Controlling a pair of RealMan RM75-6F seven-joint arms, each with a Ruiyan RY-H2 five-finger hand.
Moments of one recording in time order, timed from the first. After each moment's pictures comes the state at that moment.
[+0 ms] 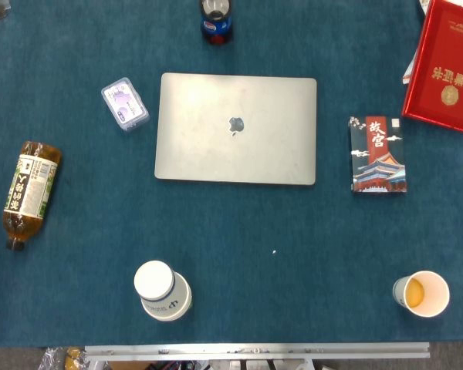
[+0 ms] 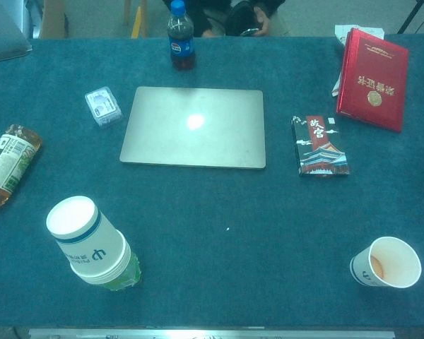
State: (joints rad) left arm 0.04 -1.00 0.04 -1.66 1.64 1.62 -0.04; right arm 0.05 -1.11 0.04 -1.90 -1.55 1.50 -0.16
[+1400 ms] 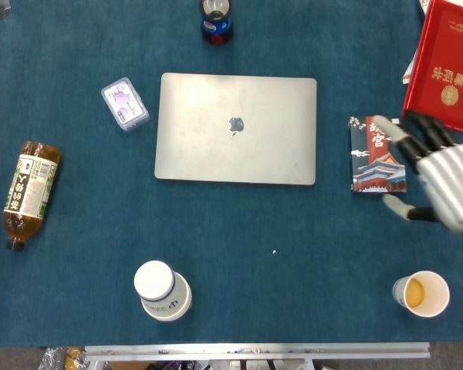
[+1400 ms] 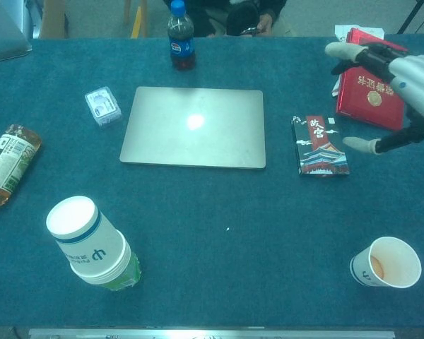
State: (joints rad) left arm 0.04 -0.98 0.03 -1.67 1.64 1.64 -0.05; right arm 0.30 -1.21 0.10 -1.99 -1.51 1.18 -0.33
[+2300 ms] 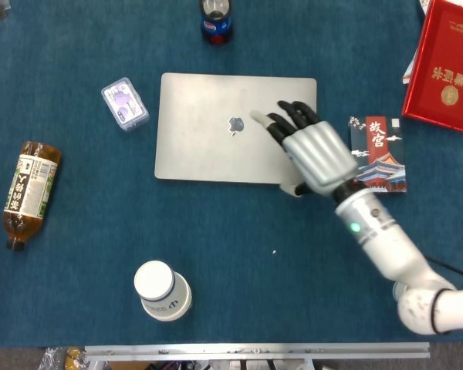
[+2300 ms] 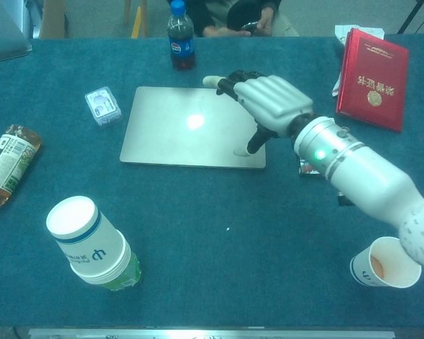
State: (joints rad) left arm 0.05 -0.97 0.04 -1.67 1.66 1.66 -0.07; right arm 0.69 -1.68 0.23 -1.73 -1.04 1.01 -0.71
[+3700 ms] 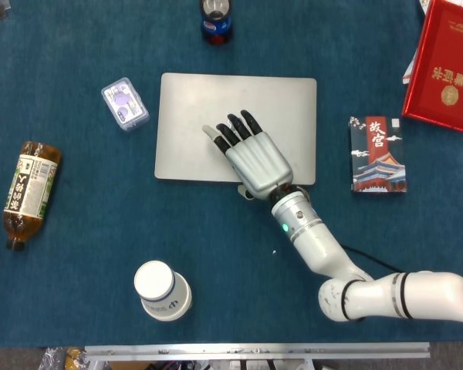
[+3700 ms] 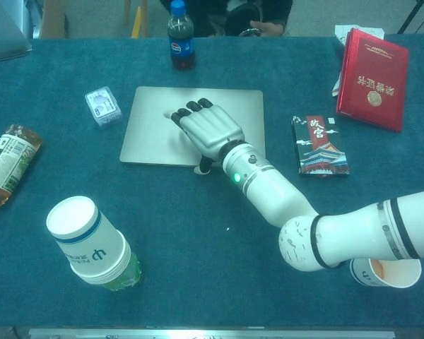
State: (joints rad) left arm 0.04 -0.98 0.04 -1.61 1.67 1.66 -0.15; right arm 0.89 -2.06 0.23 -1.28 -0.92 1.01 -0.80
